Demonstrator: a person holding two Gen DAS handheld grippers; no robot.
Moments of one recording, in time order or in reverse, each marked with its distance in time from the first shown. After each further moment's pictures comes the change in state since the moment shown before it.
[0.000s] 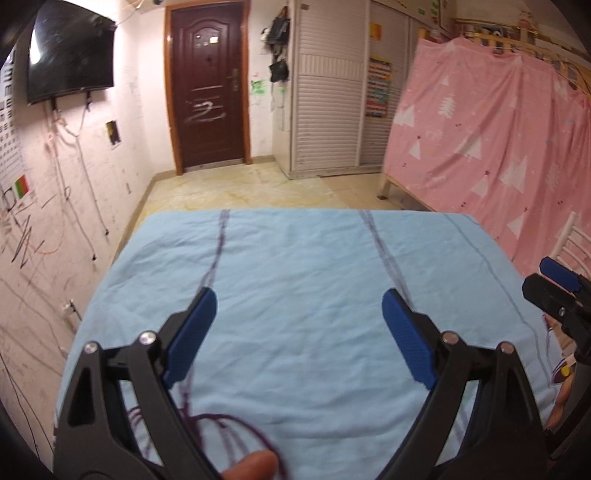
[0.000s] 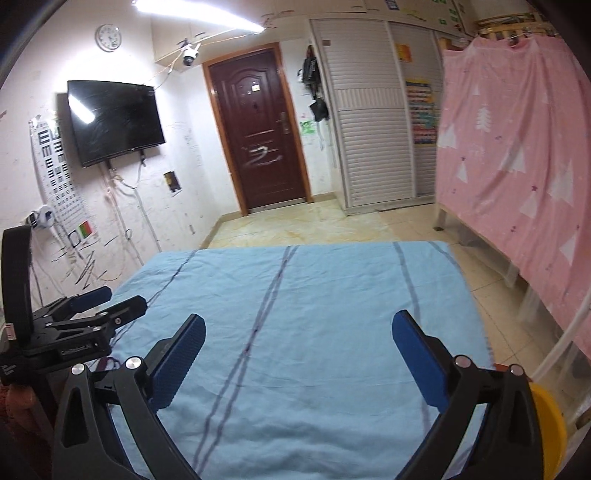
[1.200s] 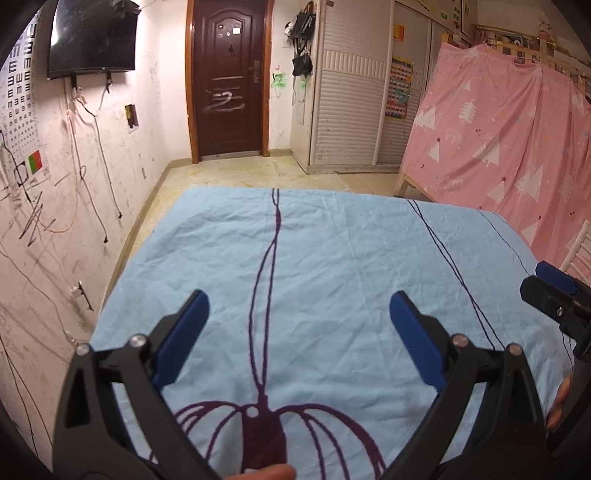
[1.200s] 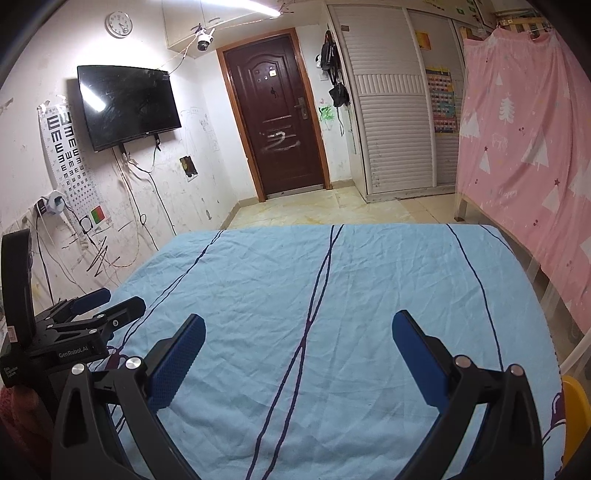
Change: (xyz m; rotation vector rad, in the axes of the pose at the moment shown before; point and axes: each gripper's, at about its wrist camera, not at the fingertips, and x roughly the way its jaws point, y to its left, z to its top) left arm 0.004 0.056 -0.018 -0.052 0.018 0.025; right arm 0.039 0.040 -0.012 -0.013 0.045 0.044
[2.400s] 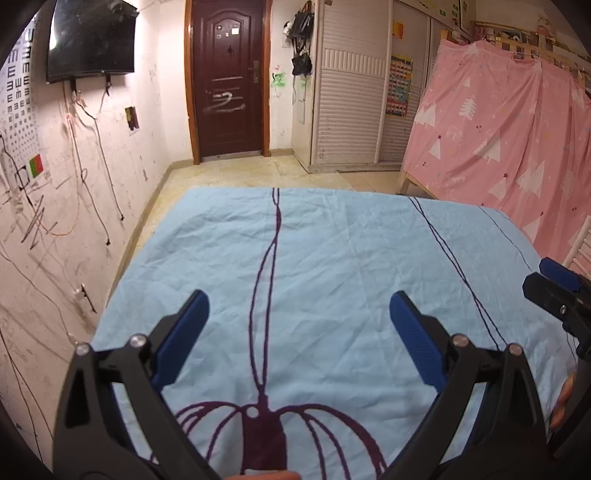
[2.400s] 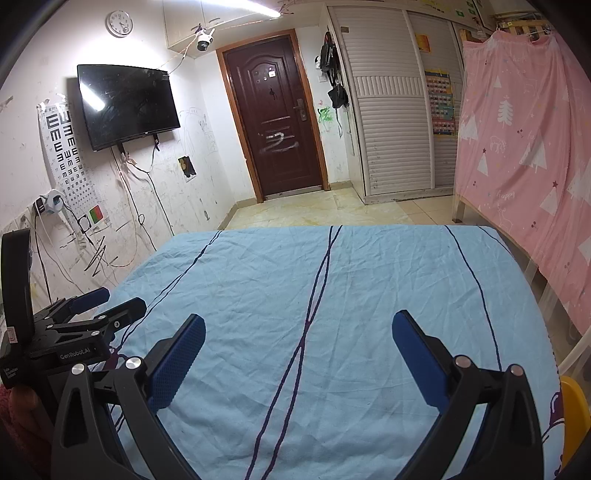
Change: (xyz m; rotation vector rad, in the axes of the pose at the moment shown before) left arm 0.000 -0.003 -0.003 0.013 -0.005 0.018; right arm -0.002 0.000 0.000 -0.002 0.000 -0.006
